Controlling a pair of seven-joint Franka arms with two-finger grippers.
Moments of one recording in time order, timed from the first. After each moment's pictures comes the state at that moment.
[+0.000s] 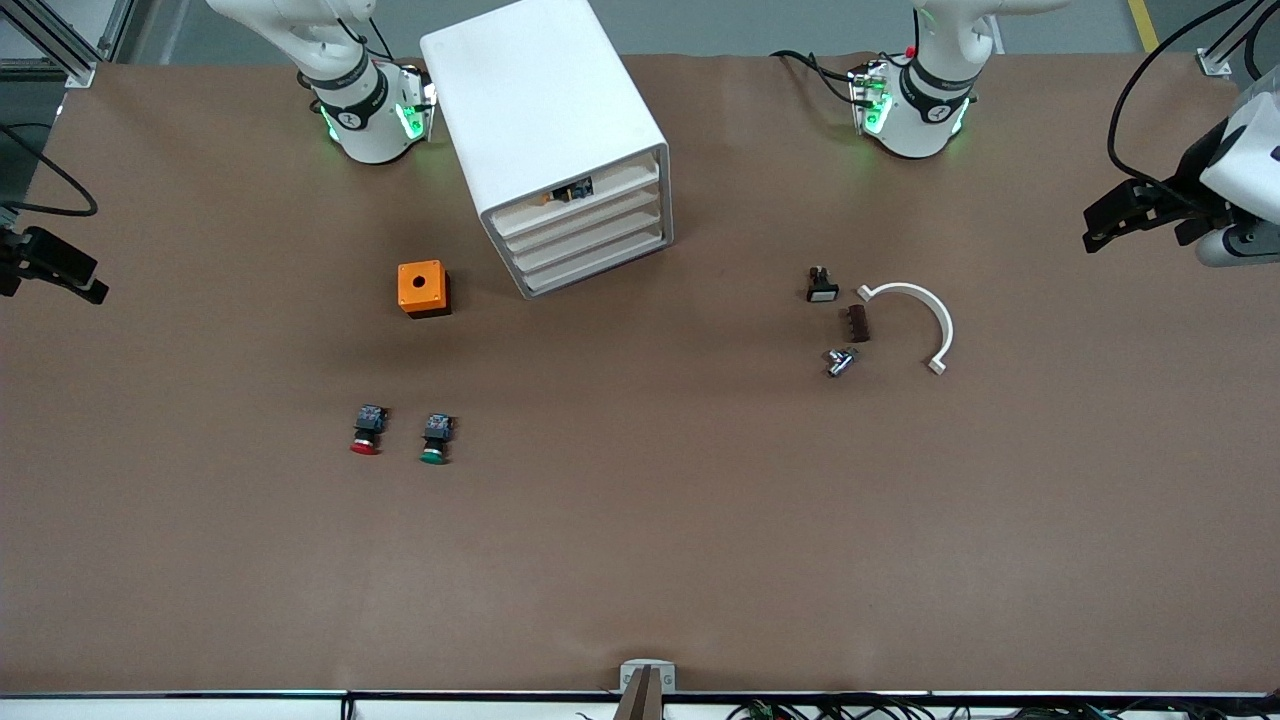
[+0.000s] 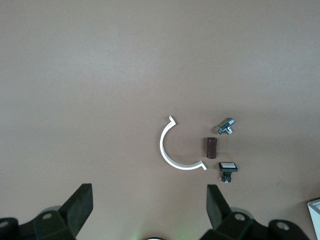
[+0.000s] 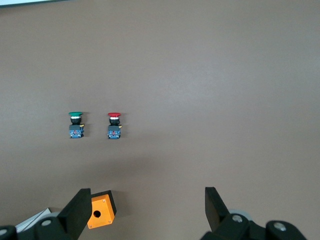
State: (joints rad) left arm -0.01 -0.07 -0.06 -1.65 0.04 1.54 -0.11; right arm -0.07 0.00 -0.04 -1.58 0.00 1.64 0.00
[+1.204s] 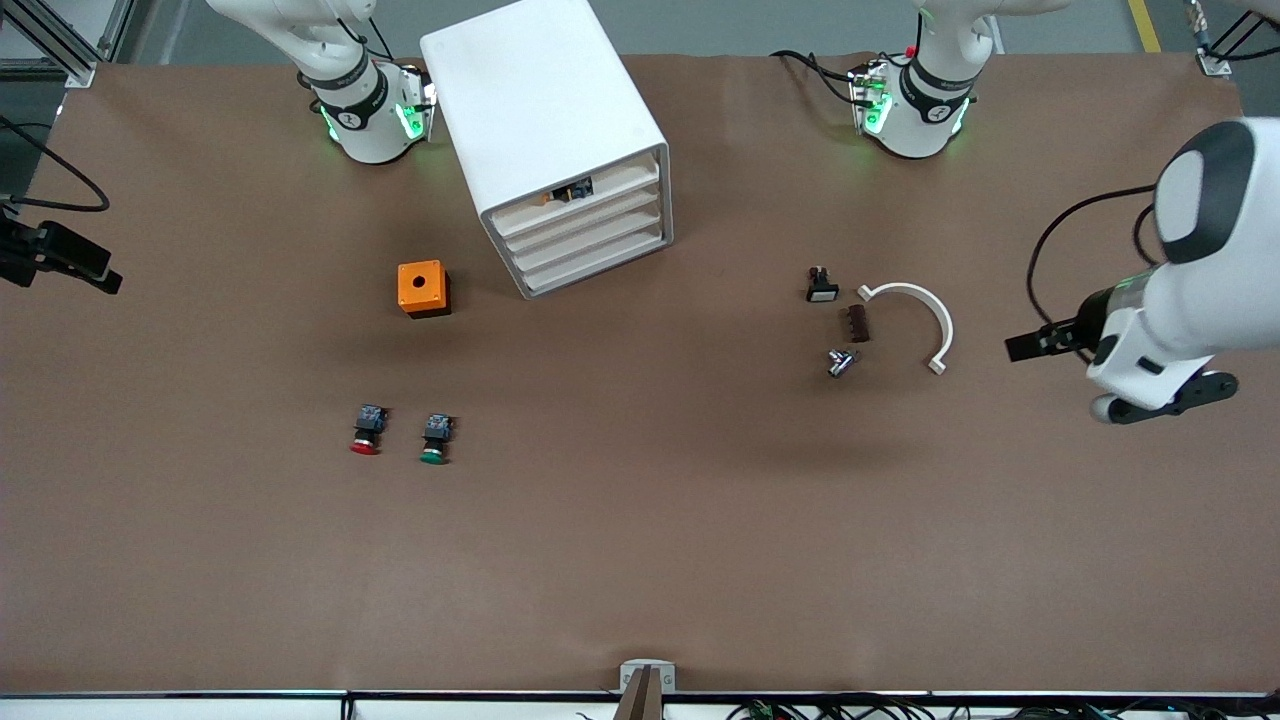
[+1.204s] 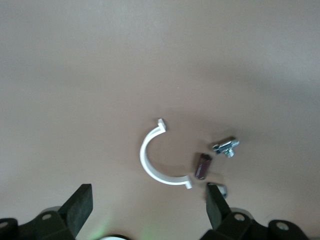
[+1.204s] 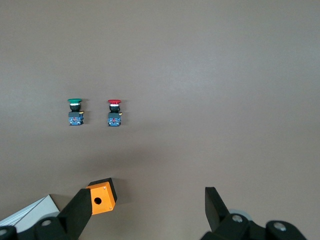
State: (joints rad) left arm -0.05 0.31 -0.08 -1.53 0.03 1.57 -0.45; right arm -0.07 0.00 -0.03 -1.58 0.00 1.60 0.00
